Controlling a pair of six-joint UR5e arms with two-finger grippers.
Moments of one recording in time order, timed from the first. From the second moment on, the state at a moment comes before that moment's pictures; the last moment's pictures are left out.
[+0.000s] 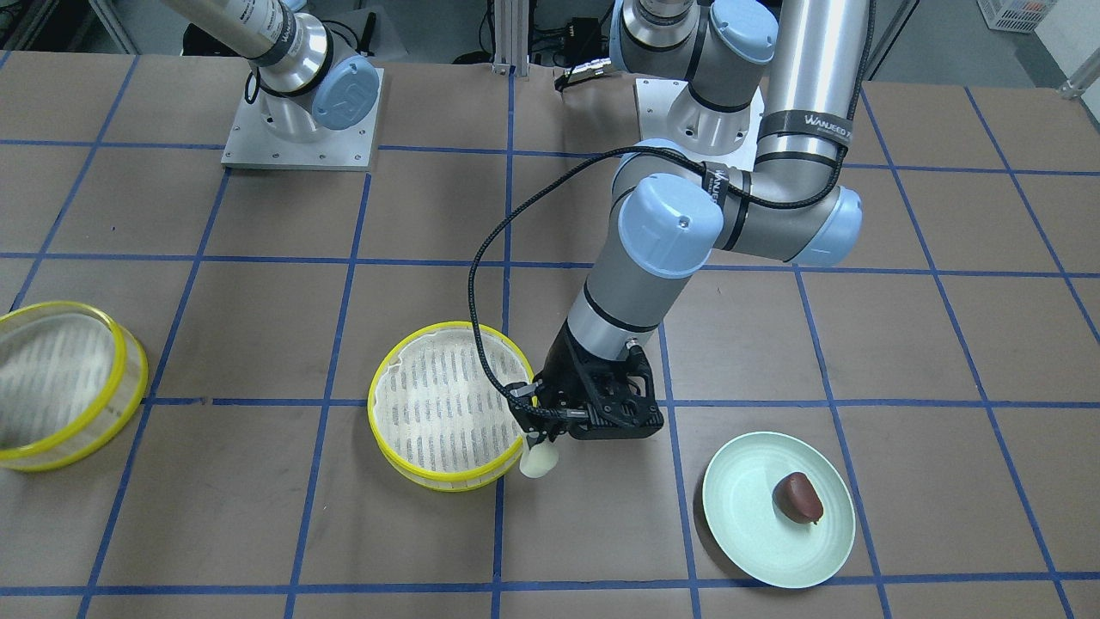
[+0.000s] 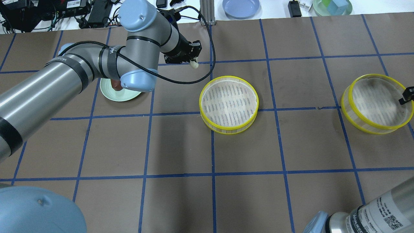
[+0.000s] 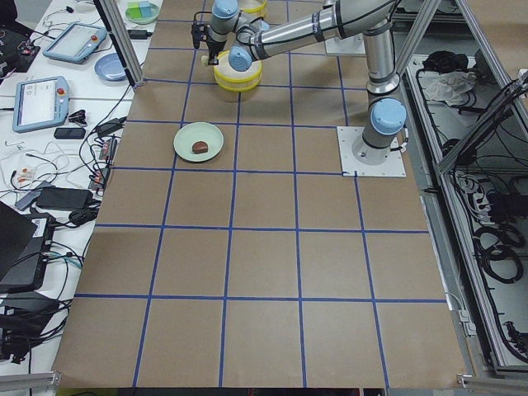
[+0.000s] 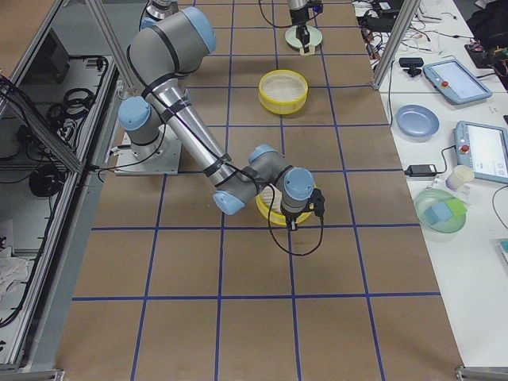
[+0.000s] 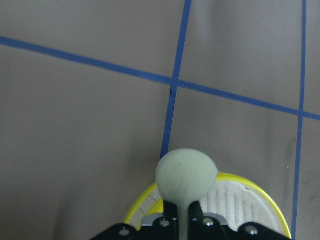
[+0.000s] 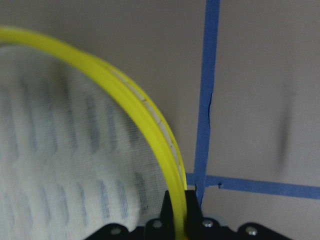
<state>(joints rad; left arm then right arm) -1.79 -2.00 -1.64 -0.72 1.33 -0.46 0.77 -1.05 1.63 -2.11 -1.48 -0.89</state>
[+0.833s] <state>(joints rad) -1.86 -2.02 -1.72 -0.77 1.33 -0.50 0.78 -1.12 1.62 -2.10 -1.49 -0.80</state>
